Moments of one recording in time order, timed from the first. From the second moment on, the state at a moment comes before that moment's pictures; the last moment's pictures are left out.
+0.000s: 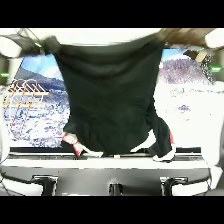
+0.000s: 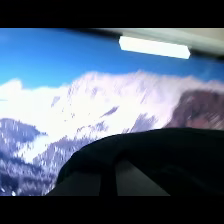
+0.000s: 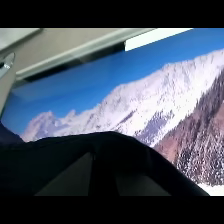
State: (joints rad) left arm -0.12 -1.68 1.98 1.31 -0.90 -1.73; right arm 0.02 -1.66 2.01 -0.97 0.91 1.69
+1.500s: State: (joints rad) left arm -0.25 -0.90 0.72 1.08 -1.05 -1.82; right arm 0.15 -0.74 0.57 -1.13 1.20 1.95
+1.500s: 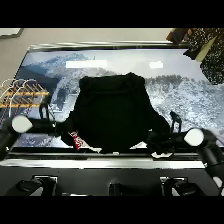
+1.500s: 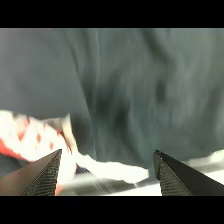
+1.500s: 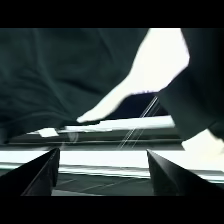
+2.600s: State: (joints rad) left arm -0.38 -1.08 0.50 0.81 -0.80 -1.79; right arm 0.23 -1.02 0.45 -0.91 0.80 1.97
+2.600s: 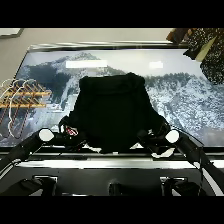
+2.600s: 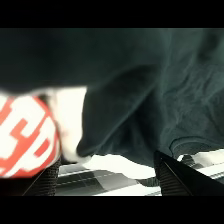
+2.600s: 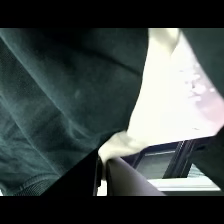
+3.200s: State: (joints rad) left arm -0.37 -0.98 0.53 0.84 -0.94 -1.82; right arm 0.24 -0.80 0.45 -0.94 1.03 2.10
